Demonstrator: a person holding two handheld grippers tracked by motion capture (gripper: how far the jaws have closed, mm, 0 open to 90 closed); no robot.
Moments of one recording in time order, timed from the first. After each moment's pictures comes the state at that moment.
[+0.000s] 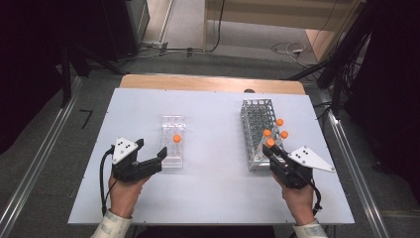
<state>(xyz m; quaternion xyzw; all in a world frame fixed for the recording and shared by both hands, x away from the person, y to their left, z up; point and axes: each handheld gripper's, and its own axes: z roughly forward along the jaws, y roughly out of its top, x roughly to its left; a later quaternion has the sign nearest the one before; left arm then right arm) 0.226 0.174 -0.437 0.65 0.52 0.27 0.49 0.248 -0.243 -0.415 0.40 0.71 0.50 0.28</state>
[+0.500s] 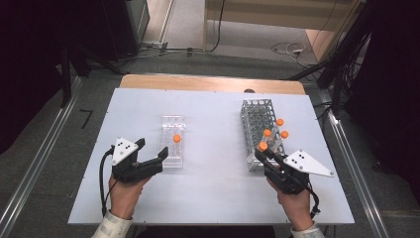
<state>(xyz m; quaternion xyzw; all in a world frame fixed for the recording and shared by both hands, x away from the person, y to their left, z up) 0.222 0.170 -0.431 0.65 0.51 0.27 0.49 0.233 -0.224 -0.407 0.36 0.73 0.52 0.26</state>
